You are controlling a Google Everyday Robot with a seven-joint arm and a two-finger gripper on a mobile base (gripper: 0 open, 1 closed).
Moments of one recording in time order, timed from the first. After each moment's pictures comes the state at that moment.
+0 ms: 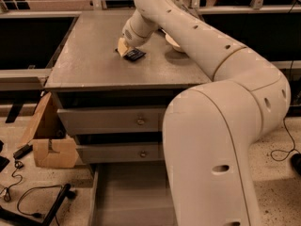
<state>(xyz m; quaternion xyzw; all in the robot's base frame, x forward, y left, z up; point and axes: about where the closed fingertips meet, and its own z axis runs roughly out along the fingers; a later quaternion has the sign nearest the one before) 0.816 0.075 0.840 -0.35 0.88 0.13 0.30</state>
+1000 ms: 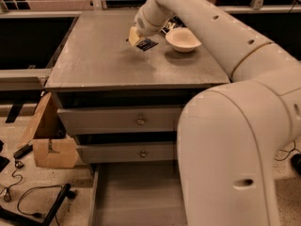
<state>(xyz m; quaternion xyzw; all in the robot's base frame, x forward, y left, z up) 0.808 0.034 0.883 -0.34 0.88 0.11 0.32</state>
